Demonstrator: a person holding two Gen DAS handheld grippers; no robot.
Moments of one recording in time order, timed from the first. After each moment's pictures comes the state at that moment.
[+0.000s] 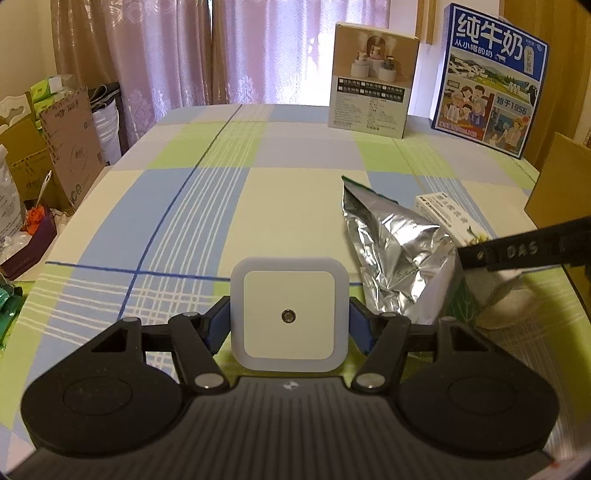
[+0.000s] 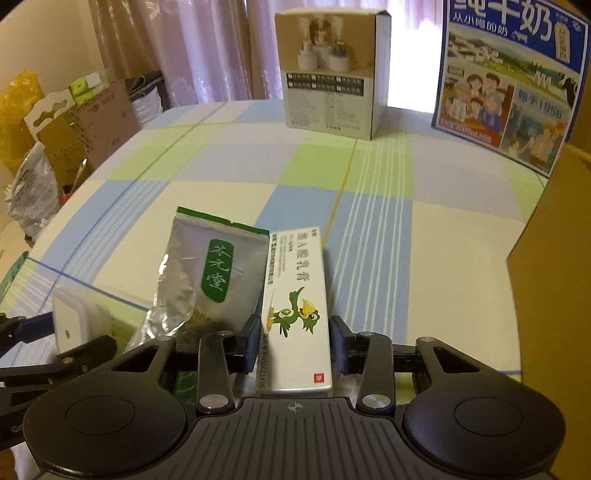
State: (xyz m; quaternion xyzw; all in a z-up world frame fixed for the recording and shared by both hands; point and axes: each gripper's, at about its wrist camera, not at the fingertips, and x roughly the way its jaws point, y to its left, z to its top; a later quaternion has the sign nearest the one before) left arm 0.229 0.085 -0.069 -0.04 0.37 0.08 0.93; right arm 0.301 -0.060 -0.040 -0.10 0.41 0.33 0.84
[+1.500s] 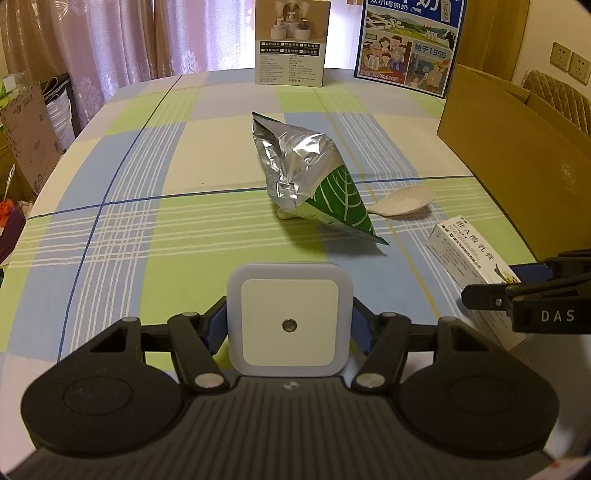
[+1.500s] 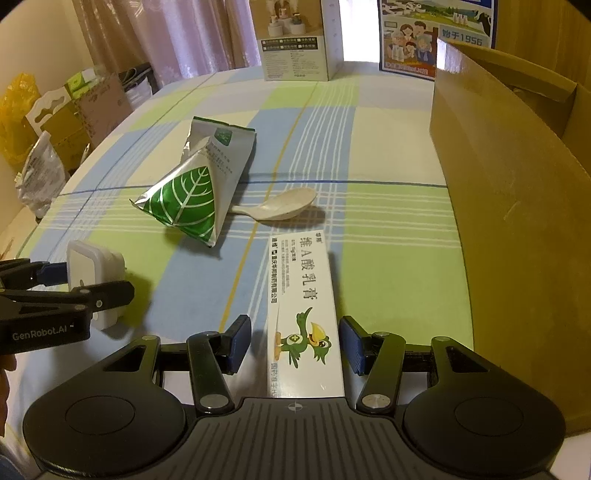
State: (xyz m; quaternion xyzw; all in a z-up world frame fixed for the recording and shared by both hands) left arm 0.151 0.037 -0.062 -0.01 0.42 -0.01 0.91; right arm 0.189 -0.156 -0.050 -0.08 0.45 0.30 0.84
